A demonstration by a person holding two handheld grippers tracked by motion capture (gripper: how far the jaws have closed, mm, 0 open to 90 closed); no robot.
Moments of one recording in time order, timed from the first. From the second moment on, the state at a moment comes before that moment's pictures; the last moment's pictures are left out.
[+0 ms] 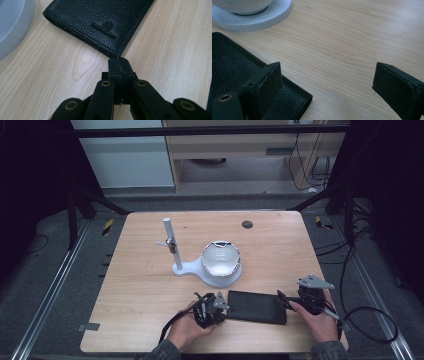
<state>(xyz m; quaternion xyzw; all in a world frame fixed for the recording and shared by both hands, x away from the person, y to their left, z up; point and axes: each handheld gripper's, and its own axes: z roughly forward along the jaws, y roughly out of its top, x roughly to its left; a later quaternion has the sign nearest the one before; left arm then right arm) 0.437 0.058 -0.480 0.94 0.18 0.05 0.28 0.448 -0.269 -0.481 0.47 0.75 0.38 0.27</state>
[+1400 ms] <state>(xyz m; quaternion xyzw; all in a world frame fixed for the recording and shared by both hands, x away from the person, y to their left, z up) 0.452 0.055 -0.466 0.91 0.20 0.05 0.36 0.411 -0.215 -0.452 0.33 0.84 0.40 0.16</state>
